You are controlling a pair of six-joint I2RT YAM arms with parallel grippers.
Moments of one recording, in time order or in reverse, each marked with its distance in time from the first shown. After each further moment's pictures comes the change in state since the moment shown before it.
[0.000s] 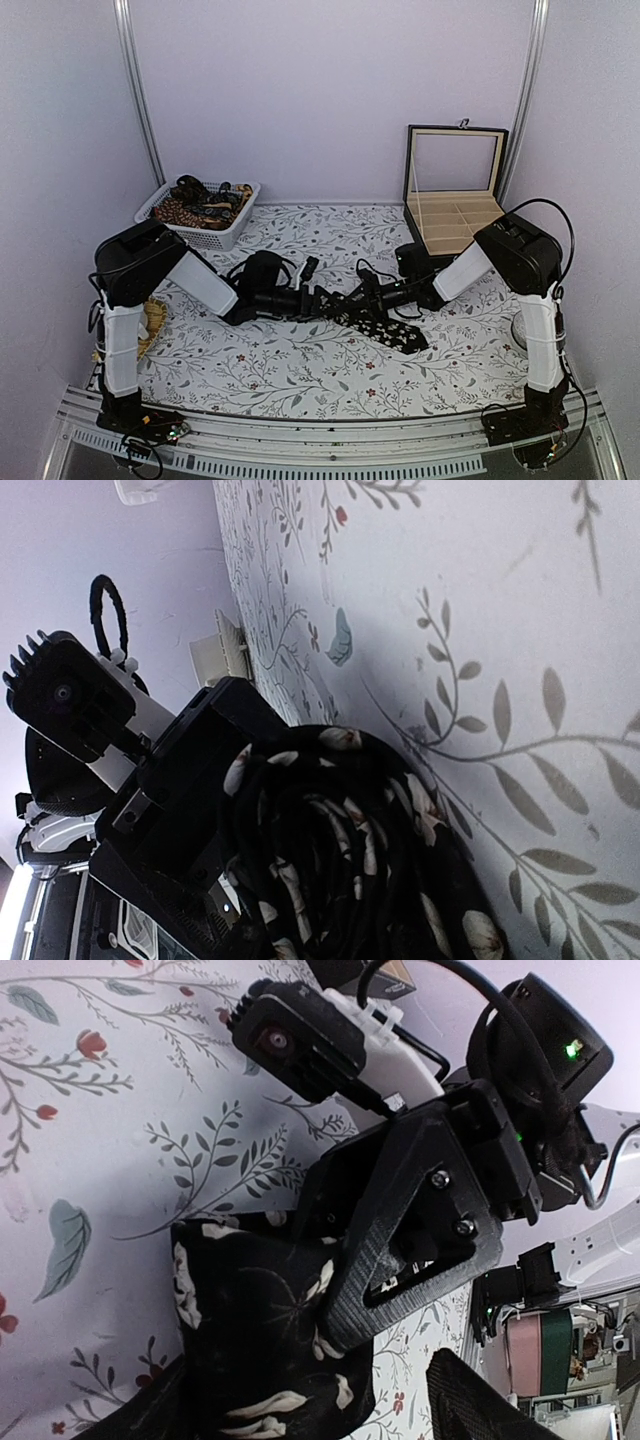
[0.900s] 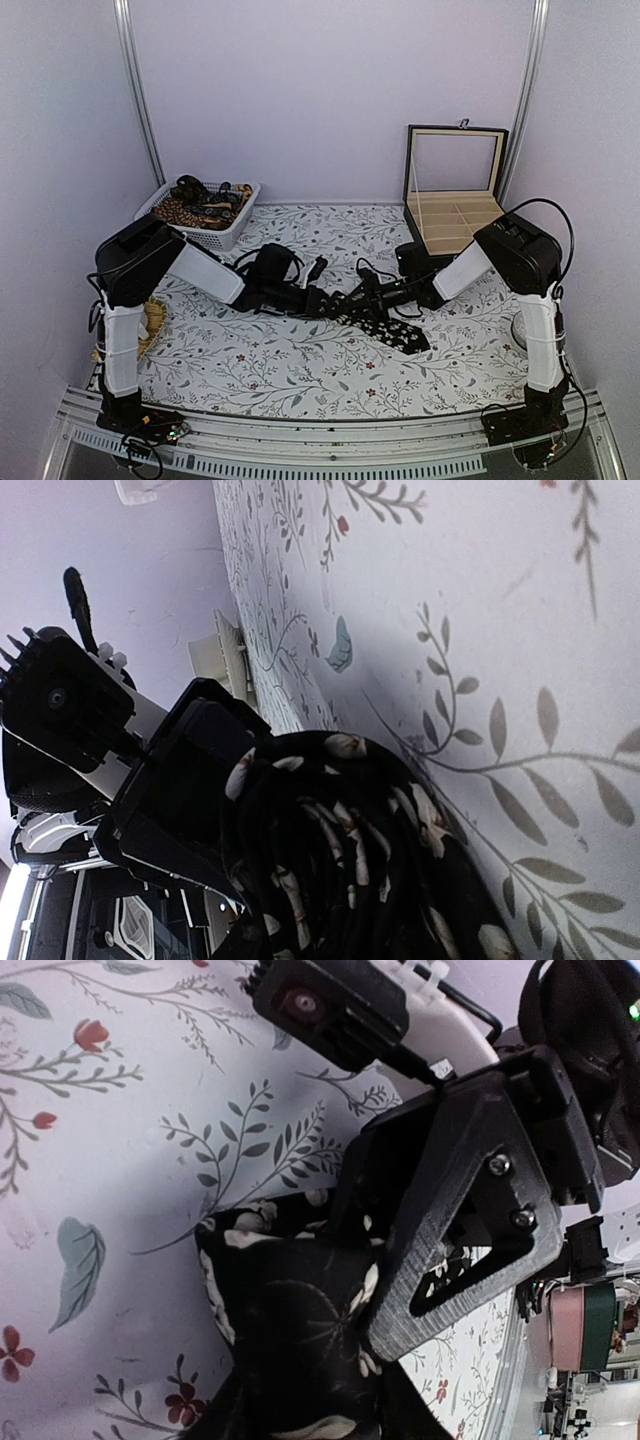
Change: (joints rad) left arm -0.004 0.003 0.134 -0.324 -0.012 0.186; right arm -0.005 0.005 0.011 -0.008 -0.005 0.001
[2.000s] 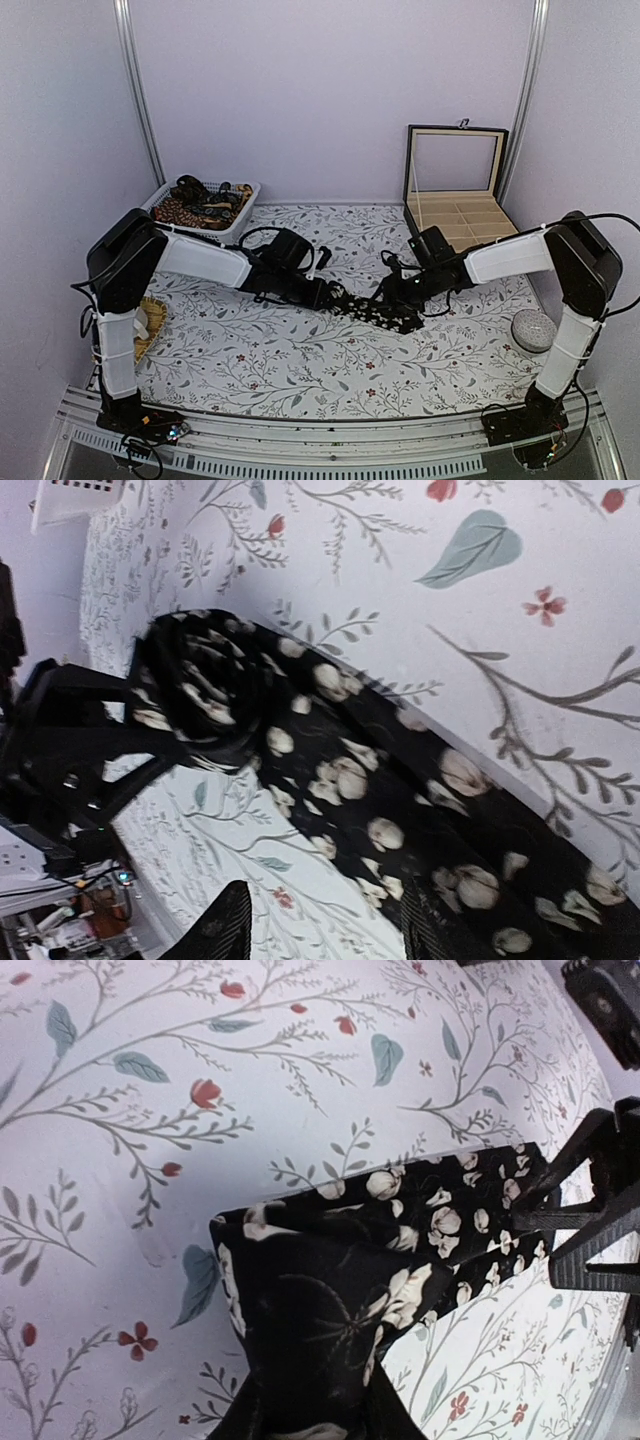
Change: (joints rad) left arm -0.050 -0.071 0.165 -0.418 -0.371 0.163; right arm 0.003 -0.407 -0.074 -0.676 0.478 -0.485
